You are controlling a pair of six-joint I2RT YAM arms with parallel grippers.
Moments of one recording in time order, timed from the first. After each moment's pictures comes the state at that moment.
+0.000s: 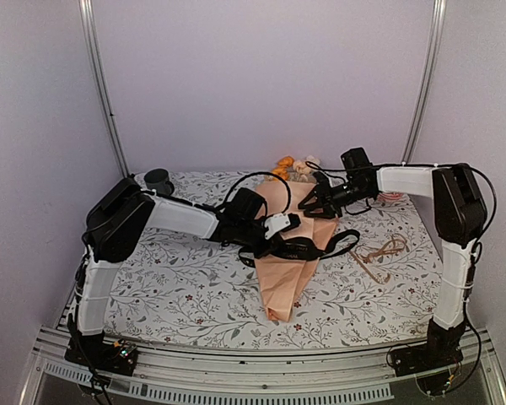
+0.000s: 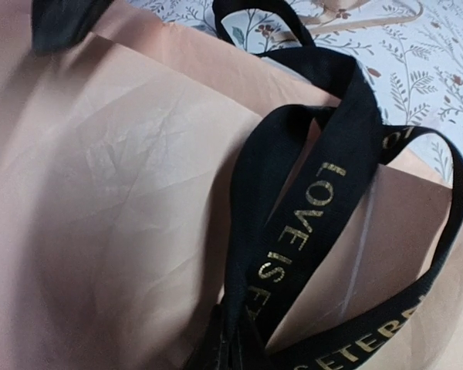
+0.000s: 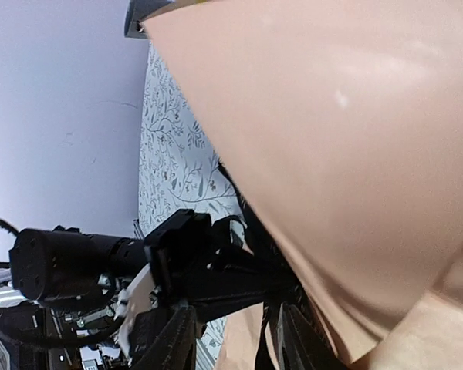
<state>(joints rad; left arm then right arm) -0.81 2.25 1.49 0.03 0.30 0.48 0.35 2.03 1.49 -0.40 -0.90 0.53</state>
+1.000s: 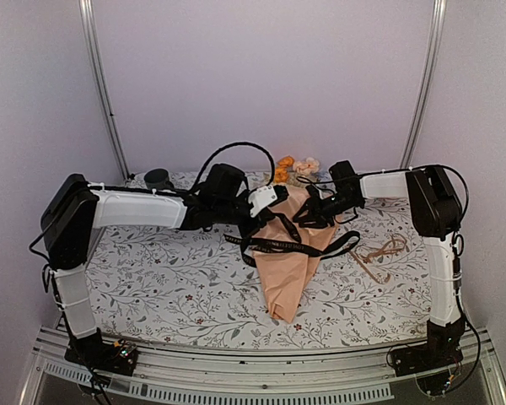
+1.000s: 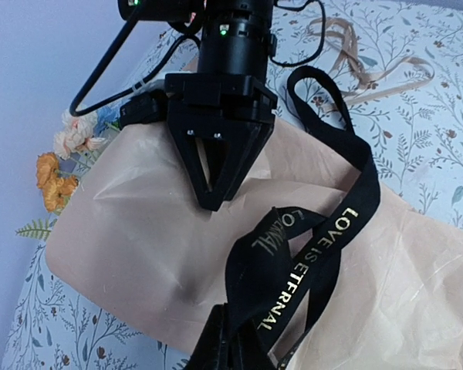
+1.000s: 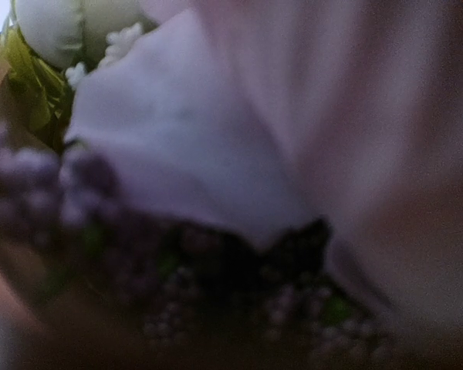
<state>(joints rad) -0.81 1.92 1.33 0.04 0.15 0.50 0.36 2.27 1.63 -0.40 -0.81 0.48</state>
